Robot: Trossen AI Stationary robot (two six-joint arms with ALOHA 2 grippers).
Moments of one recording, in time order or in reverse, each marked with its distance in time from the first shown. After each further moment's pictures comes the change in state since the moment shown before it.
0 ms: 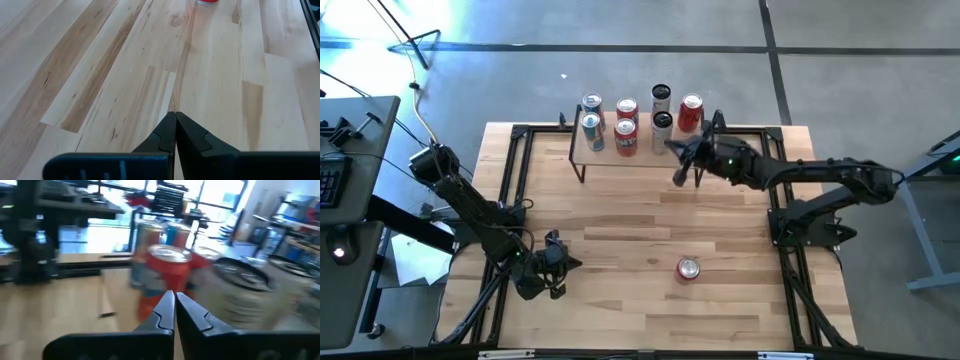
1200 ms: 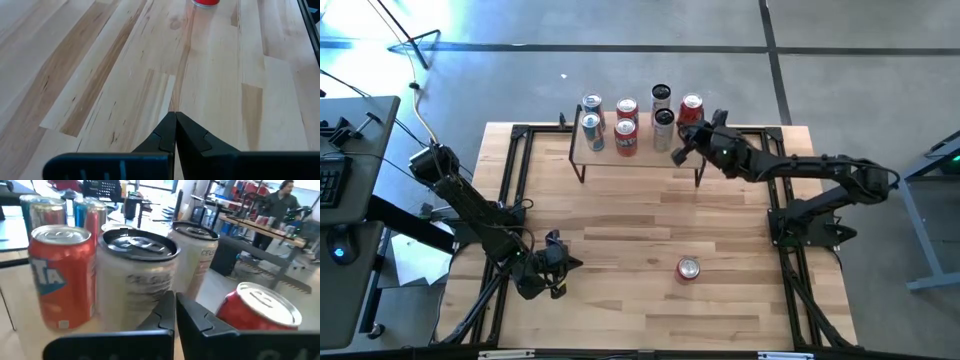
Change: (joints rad) left arm 0.005 0.000 0.000 0.014 -0.003 0.017; right arm -0.092 0.047 0.007 0.007 0.232 0.050
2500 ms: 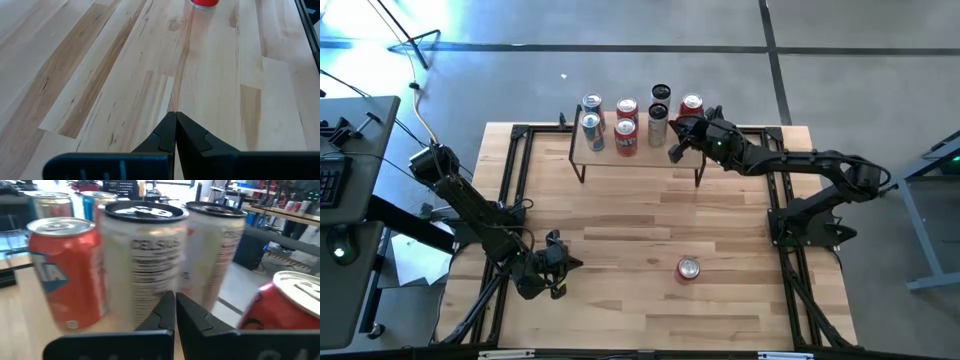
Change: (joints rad) left arm 0.000 0.000 0.000 0.008 -0.002 0.008; right arm -0.097 0.074 -0.003 0.060 -0.213 0.077
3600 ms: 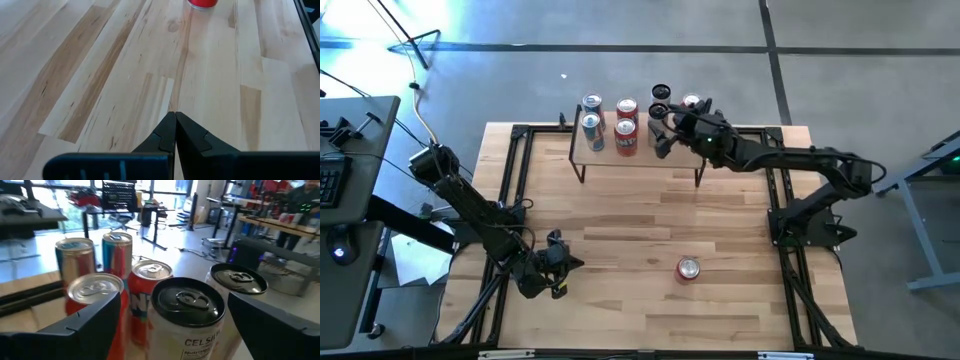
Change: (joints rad) left arm 0.015 0.000 0.000 0.015 0.011 0.032; right arm 0.099 0.067 0.242 -0.137 0.114 0.002
